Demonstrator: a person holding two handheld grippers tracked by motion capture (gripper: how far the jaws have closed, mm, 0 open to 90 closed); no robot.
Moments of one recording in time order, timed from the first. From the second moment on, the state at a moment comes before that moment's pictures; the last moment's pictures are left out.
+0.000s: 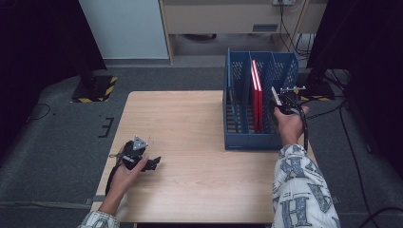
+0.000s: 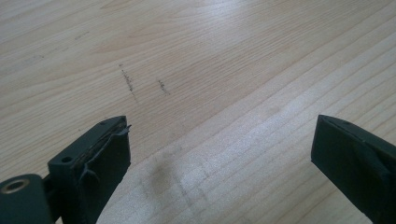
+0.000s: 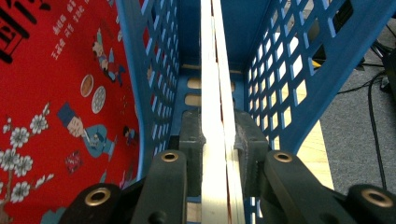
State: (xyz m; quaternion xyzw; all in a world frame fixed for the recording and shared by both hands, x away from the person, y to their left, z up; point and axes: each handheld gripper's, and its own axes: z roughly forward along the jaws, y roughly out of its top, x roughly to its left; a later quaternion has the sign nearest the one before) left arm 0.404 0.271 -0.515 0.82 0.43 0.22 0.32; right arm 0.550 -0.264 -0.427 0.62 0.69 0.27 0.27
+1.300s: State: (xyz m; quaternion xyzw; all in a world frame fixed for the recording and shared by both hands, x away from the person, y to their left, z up) left arm 0.402 0.269 -0.512 0.82 0.43 0.22 0.32; right arm 0.509 -0.259 -0.423 0.59 0.71 0.30 0.26
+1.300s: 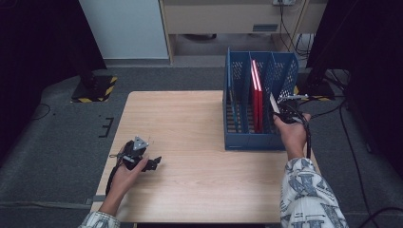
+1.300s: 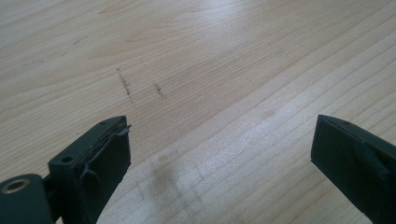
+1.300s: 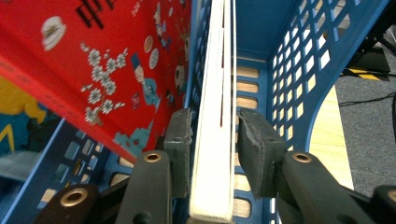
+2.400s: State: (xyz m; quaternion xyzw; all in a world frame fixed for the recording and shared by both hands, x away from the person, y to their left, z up) left arm 0.403 0.270 -0.512 0.82 0.43 0.22 0.32; right arm 0.516 -0.250 -0.425 0.59 0.70 0.29 0.28
